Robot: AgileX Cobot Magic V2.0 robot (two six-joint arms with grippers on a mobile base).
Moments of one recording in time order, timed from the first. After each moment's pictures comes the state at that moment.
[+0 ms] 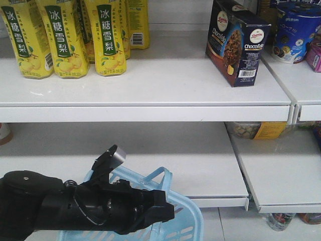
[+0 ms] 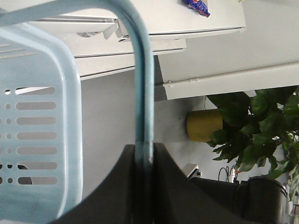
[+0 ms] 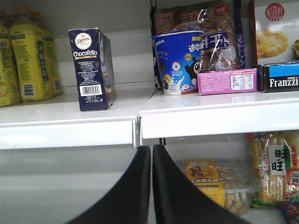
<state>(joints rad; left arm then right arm) -0.66 1.47 -0.67 -1.71 0.52 0.80 0.36 0.03 -0.14 1.76 -0.27 -1.76</state>
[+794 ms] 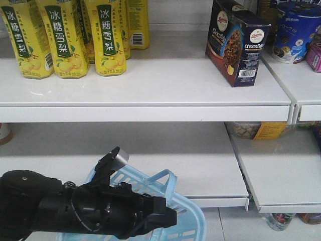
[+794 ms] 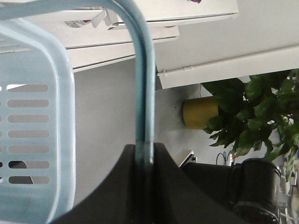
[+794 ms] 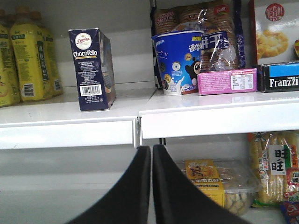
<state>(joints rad) -0.66 1.46 -0.67 -1.68 0.58 0.81 0.36 0.03 -0.14 1.76 -0.27 -1.76</state>
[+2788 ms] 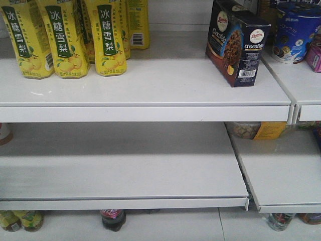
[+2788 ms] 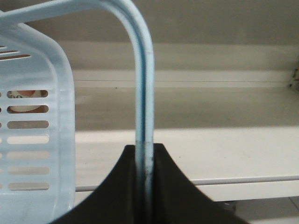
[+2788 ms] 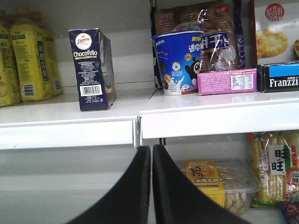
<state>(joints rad) -0.07 -0.01 0.03 0.05 0.26 -0.18 0.36 0.03 -0.14 1.77 -0.27 -1.76</state>
